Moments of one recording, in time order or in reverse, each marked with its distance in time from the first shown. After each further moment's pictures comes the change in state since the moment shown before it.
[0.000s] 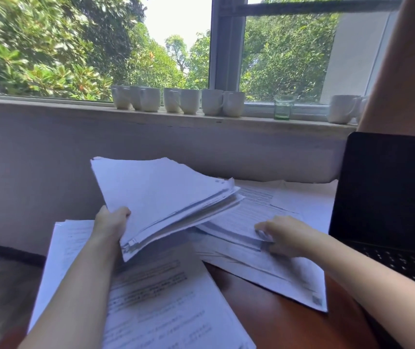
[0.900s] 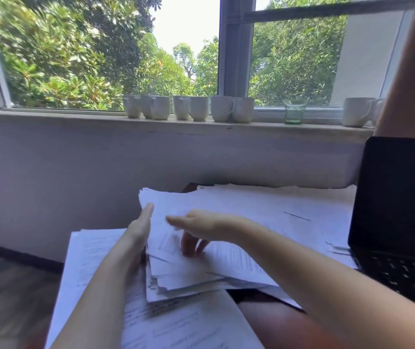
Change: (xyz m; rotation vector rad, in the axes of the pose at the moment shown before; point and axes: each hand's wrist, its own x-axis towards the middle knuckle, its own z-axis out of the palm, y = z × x) left_hand 0.029 -0.028 0.004 -0.044 -0.381 -0.210; right_hand 0.066 -0.143 -0.059 0.922 -0.328 -0.172
